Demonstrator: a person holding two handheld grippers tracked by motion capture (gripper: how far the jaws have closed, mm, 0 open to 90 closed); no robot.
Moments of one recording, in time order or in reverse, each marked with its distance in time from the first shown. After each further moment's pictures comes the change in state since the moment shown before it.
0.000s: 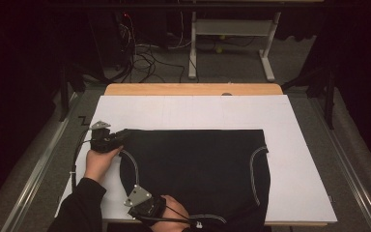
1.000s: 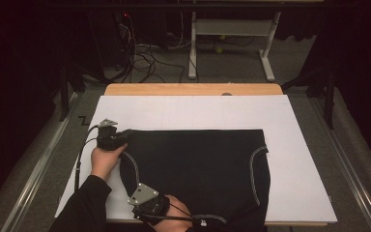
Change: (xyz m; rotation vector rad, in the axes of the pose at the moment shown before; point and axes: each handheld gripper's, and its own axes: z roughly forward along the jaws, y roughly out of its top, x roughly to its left) left arm -0.014 0.005 0.012 0.016 0.019 0.031; right arm -0.006 -0.002 -0.009 -0.050 0.039 0.036
